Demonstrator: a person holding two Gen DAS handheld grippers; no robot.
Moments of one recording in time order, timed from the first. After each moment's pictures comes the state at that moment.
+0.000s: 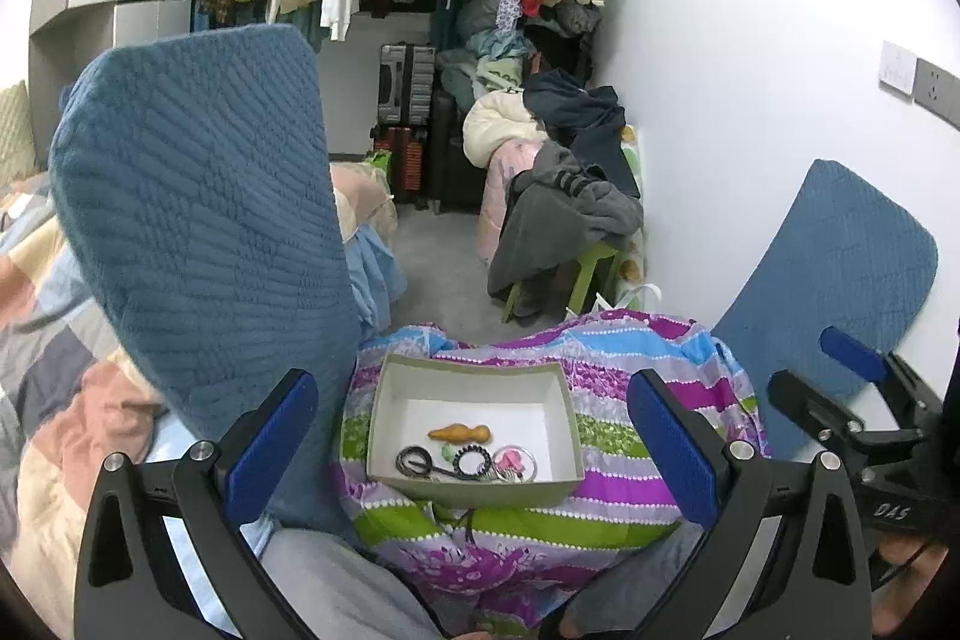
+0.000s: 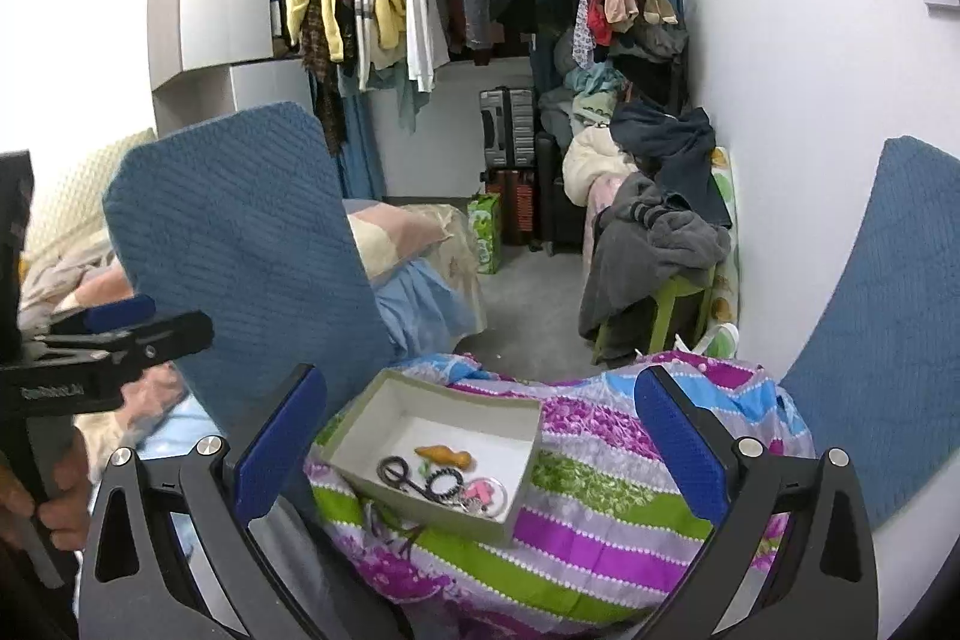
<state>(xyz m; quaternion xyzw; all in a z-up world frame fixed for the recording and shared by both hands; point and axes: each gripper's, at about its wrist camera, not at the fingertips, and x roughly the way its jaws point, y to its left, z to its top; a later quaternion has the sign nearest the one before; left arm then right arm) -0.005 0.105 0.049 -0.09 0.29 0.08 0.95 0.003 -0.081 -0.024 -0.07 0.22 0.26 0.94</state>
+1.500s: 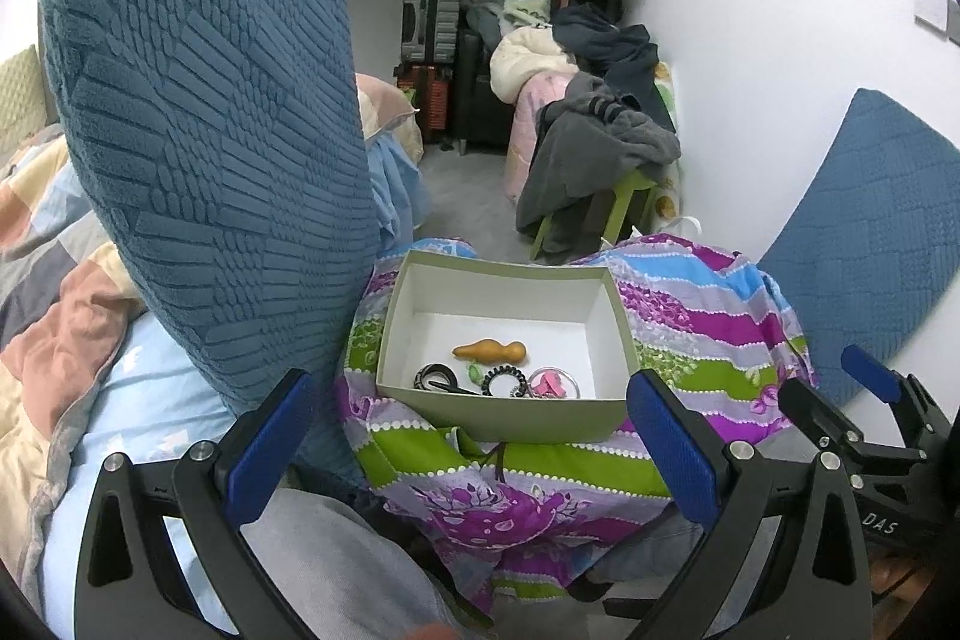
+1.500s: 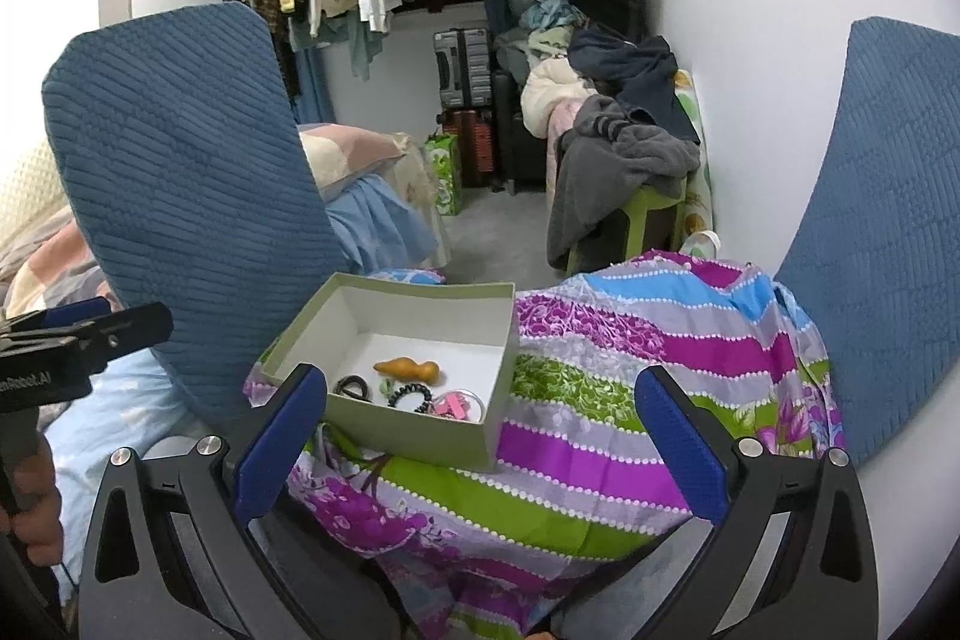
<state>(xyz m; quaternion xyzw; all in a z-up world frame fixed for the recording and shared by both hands) 0.003 0.107 -0.065 -0.09 0.34 0.10 0.93 0.006 -0.085 -0.136 -0.06 0.27 0.20 0.94</state>
